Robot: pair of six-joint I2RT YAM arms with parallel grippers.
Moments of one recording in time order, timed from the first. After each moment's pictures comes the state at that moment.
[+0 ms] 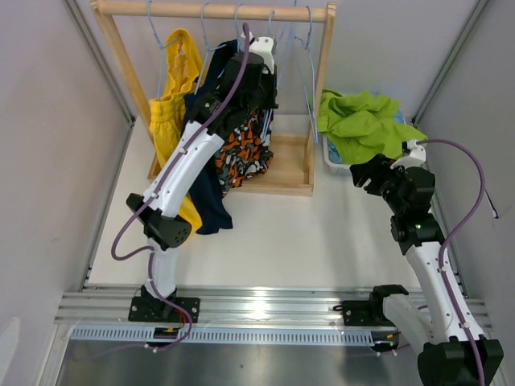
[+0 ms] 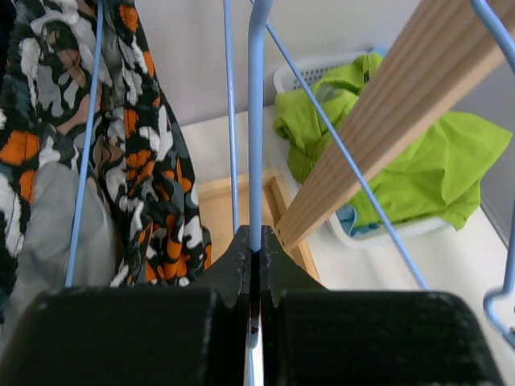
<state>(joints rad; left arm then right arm) -0.66 2.00 2.49 -0.80 -0.23 -0.24 0.06 0.85 0.77 -0.12 -0.15 0.45</state>
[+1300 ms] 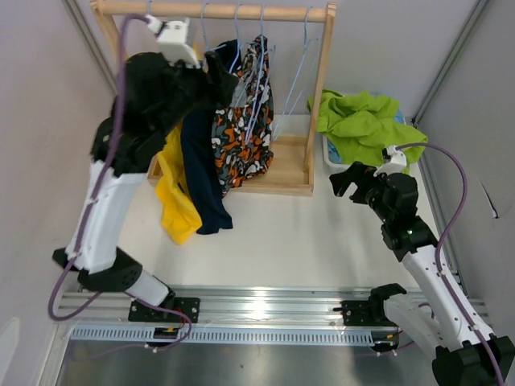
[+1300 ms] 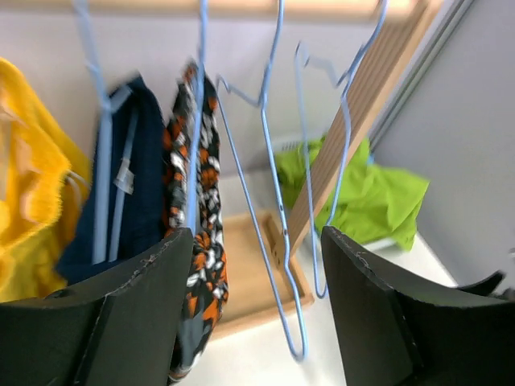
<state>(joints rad) -0.59 1.58 2.27 -0.79 -0.14 -0.22 0.25 0.82 0.74 -0.17 -0.07 0.47</state>
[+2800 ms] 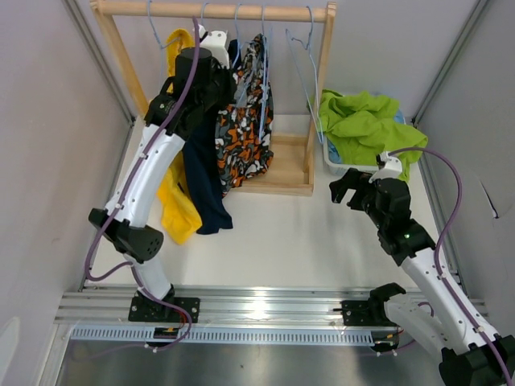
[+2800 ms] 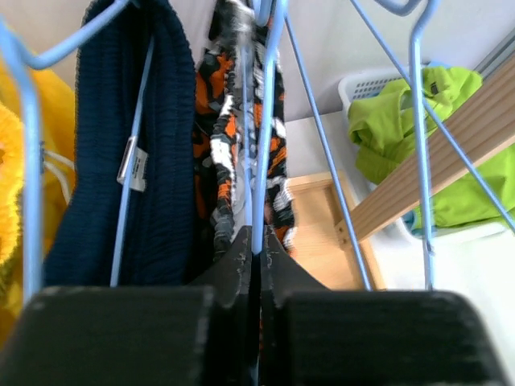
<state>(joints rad) -0.46 1.77 2.21 -0.72 -0.12 -0.16 0.35 0.80 0.73 -0.25 0.09 0.45</state>
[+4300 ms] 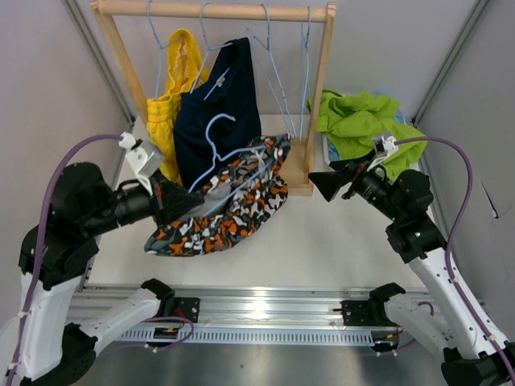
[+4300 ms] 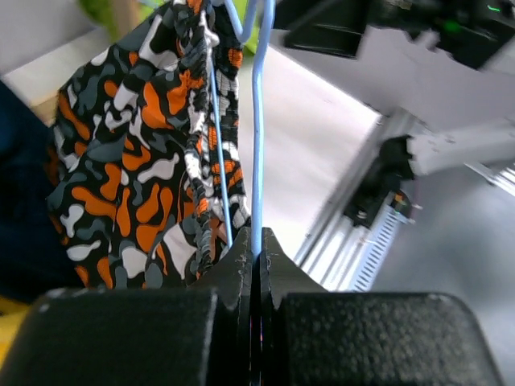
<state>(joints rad) -0.50 0.86 1.60 -0.99 0.48 -0.10 0.37 0.80 0.88 -0.02 -0.40 0.41</state>
